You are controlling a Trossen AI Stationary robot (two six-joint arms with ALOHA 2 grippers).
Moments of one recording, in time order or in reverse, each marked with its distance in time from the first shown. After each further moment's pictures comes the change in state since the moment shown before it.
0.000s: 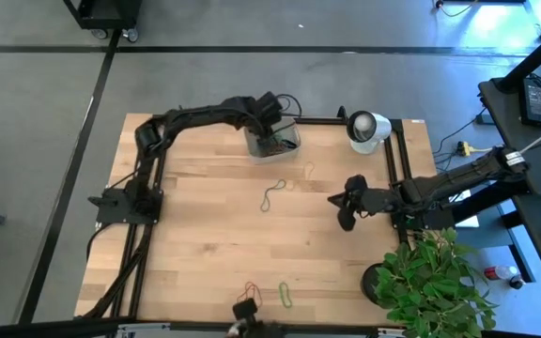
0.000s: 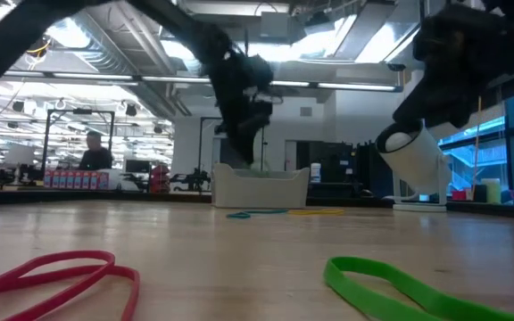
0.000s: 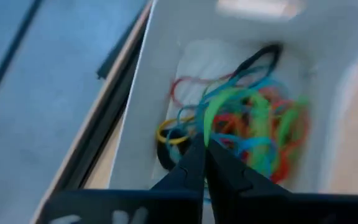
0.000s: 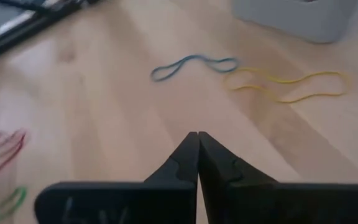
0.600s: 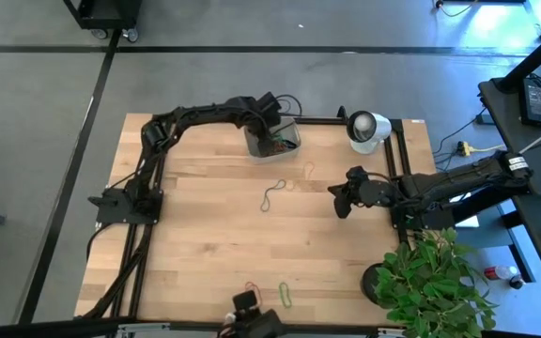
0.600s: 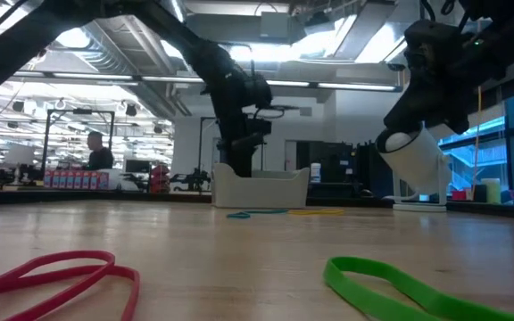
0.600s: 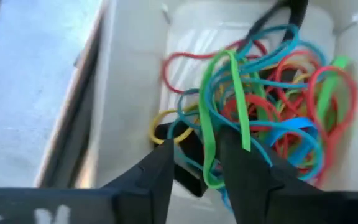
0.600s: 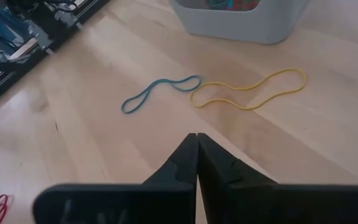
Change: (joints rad) left arm 0.057 0.099 0.001 0.014 0.057 0.150; right arm -0.113 0.000 0.000 0.000 0.029 0.149
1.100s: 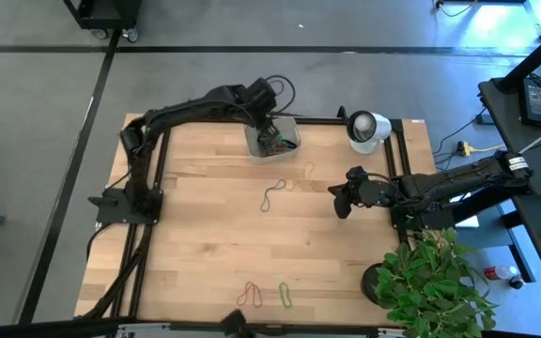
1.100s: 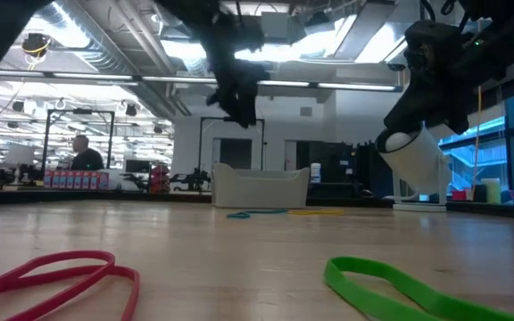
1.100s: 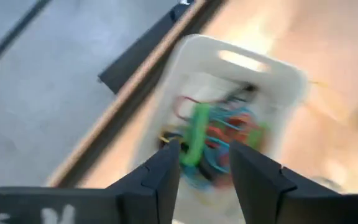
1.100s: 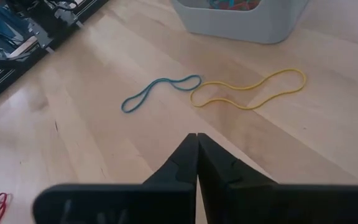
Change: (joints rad) left arm -0.041 -0.207 0.073 -0.117 -0.021 -0.310; right arm -0.001 0.000 0.000 -0.001 -0.003 -0.008
